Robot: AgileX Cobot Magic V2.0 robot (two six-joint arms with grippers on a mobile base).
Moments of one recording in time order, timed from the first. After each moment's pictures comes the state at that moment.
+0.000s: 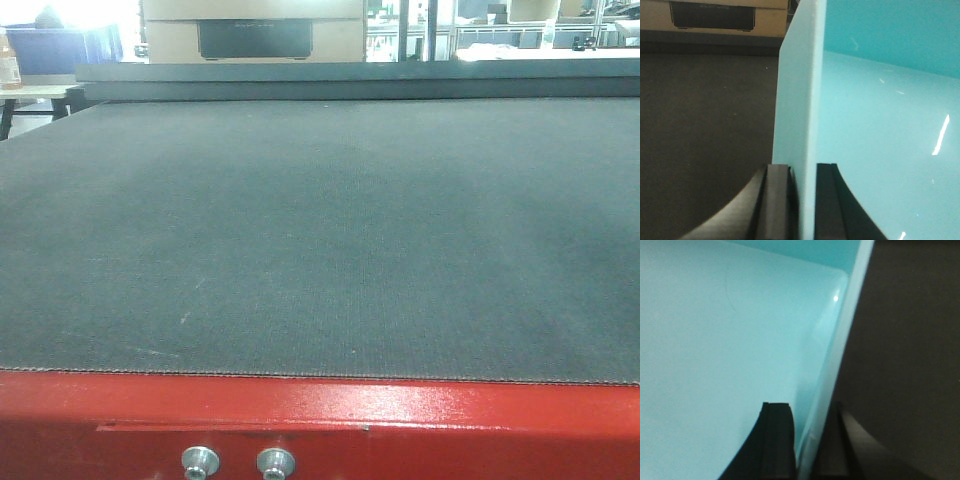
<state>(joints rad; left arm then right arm) -0.29 1.41 -1.71 -0.01 0.73 -0.15 0.20 1.32 -1.64 0.07 0.93 0.13</state>
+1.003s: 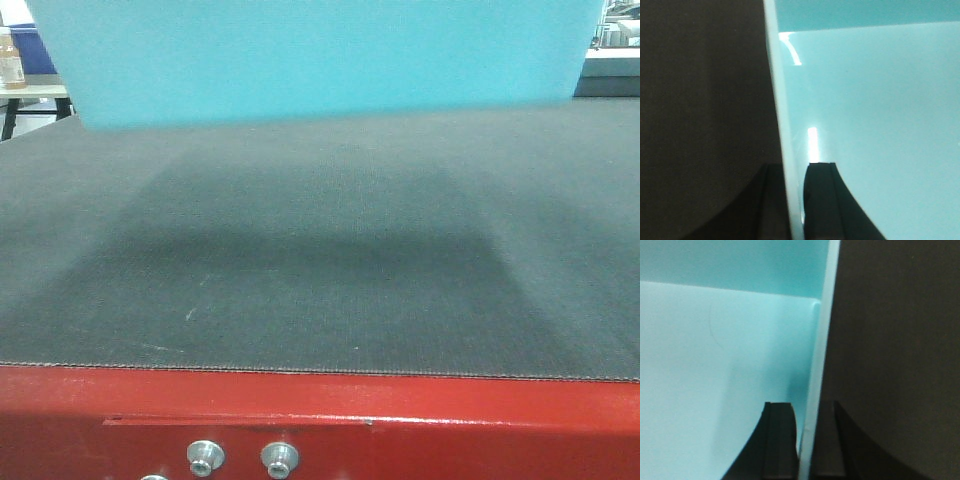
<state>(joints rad) -0.29 1.54 -1.43 -0.01 0.75 -0.17 0.18 1.60 -1.62 0.06 0.97 0.13</state>
